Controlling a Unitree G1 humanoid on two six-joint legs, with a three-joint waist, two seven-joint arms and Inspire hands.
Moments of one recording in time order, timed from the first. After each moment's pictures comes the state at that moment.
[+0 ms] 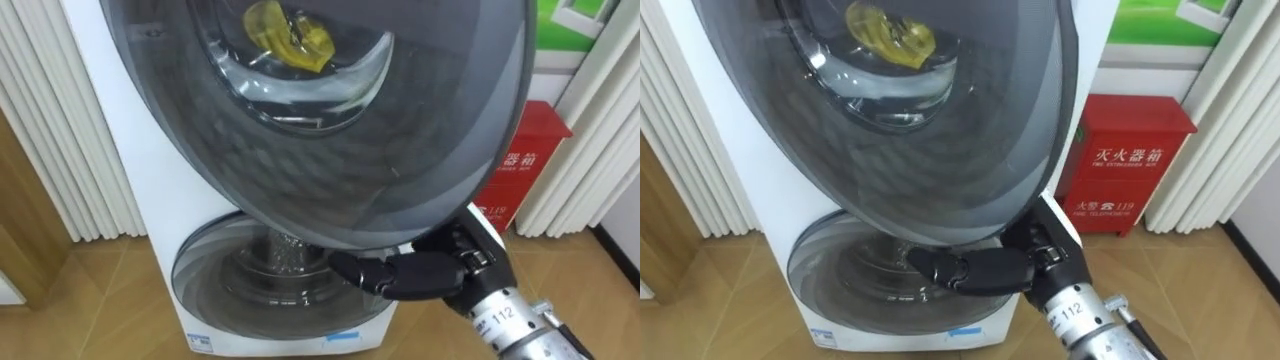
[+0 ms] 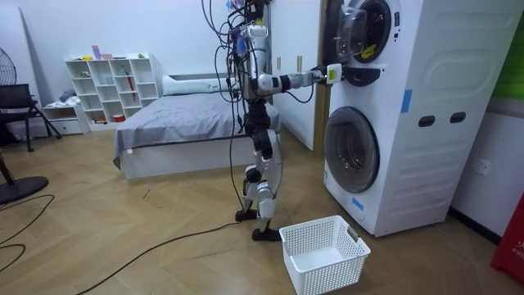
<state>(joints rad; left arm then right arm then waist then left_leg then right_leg) 0.15 0.26 -0.08 1.12 0.23 0.07 0.16 0.07 -0.35 0.21 -0.25 0.43 -0.02 0.13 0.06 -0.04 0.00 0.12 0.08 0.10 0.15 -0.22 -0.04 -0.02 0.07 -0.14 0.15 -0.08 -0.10</state>
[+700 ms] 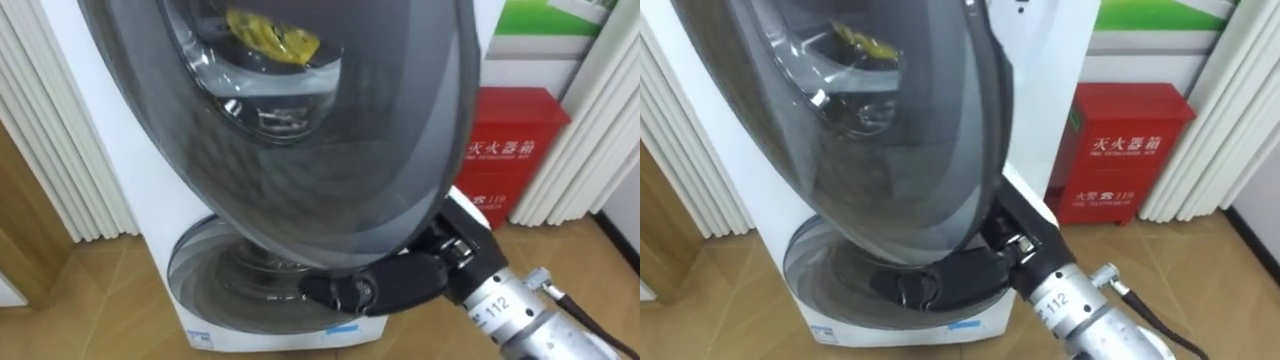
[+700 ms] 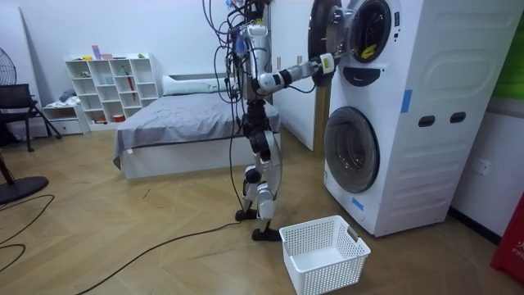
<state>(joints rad) 0.11 0.30 -0.11 1.13 0.23 -0.01 0.14 0.01 -0.40 0.25 -0.45 0.24 0.07 0.26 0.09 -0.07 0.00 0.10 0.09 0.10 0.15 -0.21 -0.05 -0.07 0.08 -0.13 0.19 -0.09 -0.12</state>
